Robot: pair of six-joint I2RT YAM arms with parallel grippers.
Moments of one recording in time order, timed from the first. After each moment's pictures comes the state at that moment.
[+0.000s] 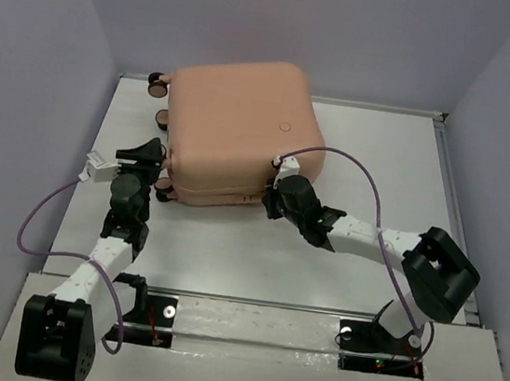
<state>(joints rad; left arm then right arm) -0.05 0.90 0.30 0.60 -0.33 -1.19 0.88 1.59 0.88 0.24 0.17 0.36</state>
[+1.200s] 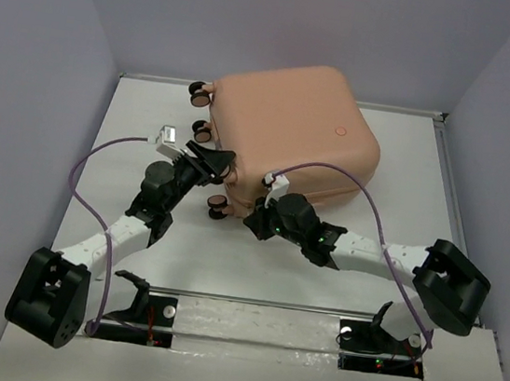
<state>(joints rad) -0.37 1.09 0.44 0.64 0.11 -1.02 0.98 1.45 0.74 0.30 0.01 0.43</state>
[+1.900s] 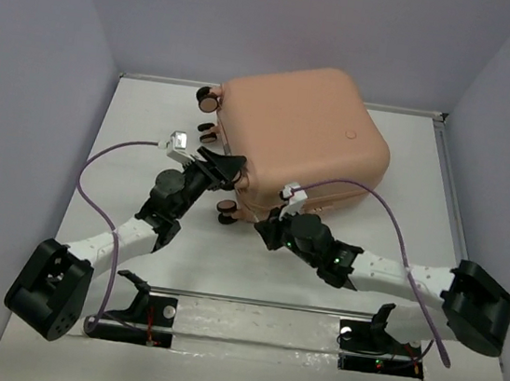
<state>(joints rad) -0.47 1.14 0.41 0.78 0.00 -1.02 1.07 1.36 0.64 0.37 0.20 0.47</state>
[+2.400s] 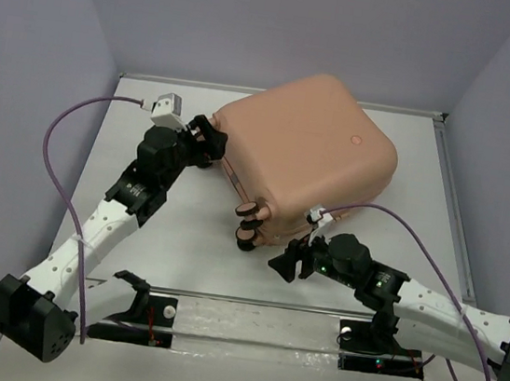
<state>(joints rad) -0.43 1.00 0.83 -0.03 -0.15 -0.61 1.04 0.85 0.41 0.07 0.02 0.50</state>
